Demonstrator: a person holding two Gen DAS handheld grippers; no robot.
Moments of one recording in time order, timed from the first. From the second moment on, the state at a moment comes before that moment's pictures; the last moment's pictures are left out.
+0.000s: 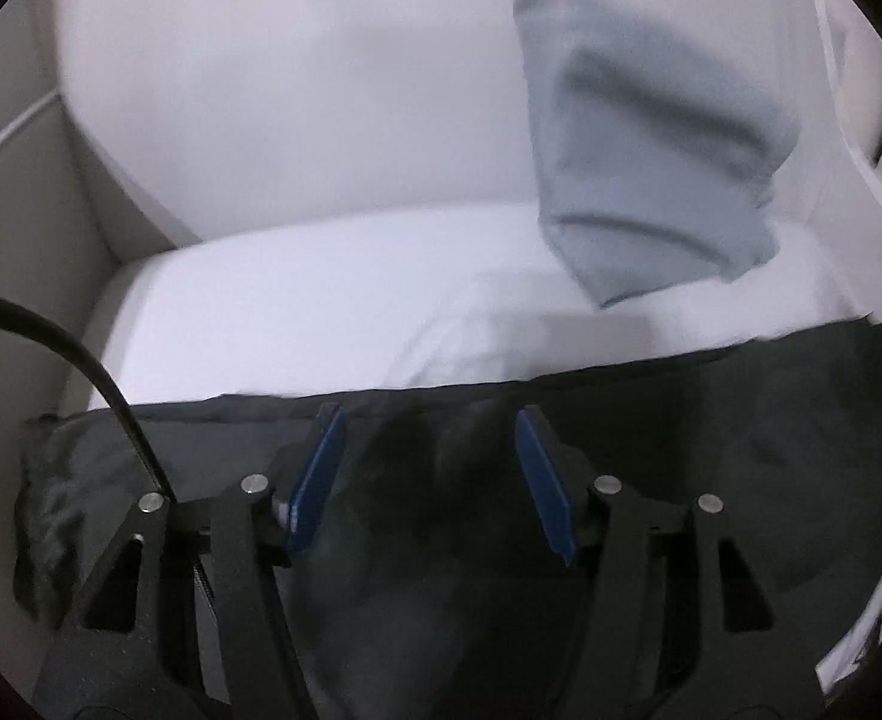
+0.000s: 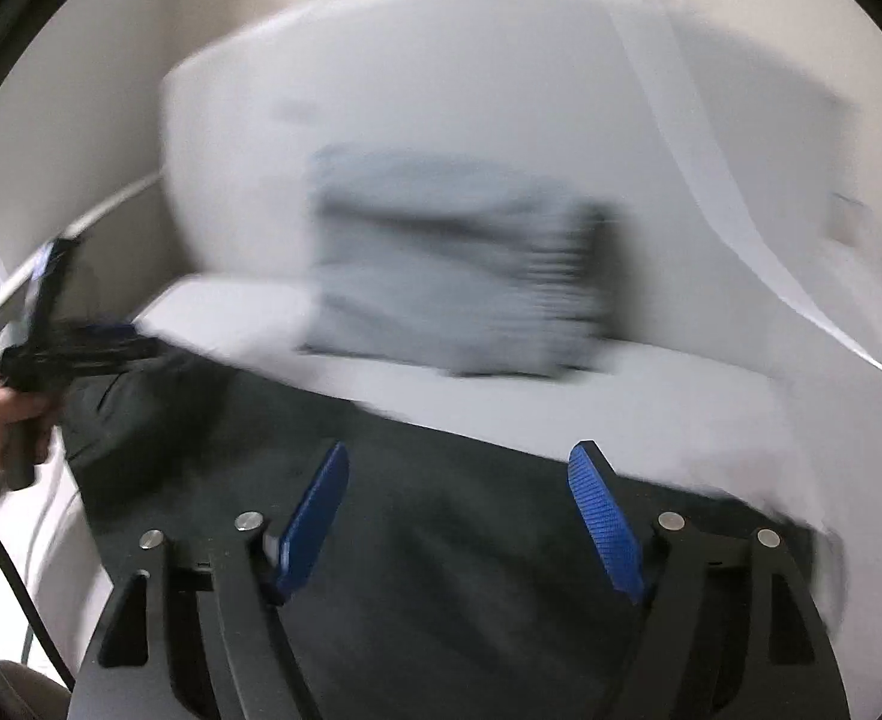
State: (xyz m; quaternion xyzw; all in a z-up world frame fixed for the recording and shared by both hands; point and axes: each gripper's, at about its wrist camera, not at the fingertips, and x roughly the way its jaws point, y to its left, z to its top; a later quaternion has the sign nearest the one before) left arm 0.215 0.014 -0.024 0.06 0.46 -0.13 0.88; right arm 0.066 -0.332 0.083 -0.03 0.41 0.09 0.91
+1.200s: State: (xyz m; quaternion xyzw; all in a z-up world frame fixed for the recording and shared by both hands) left arm 0.145 0.219 -0.034 0.00 0.43 0.08 0.90; right arm 0.061 -0.206 0.027 -0.01 0.46 0.23 0.86
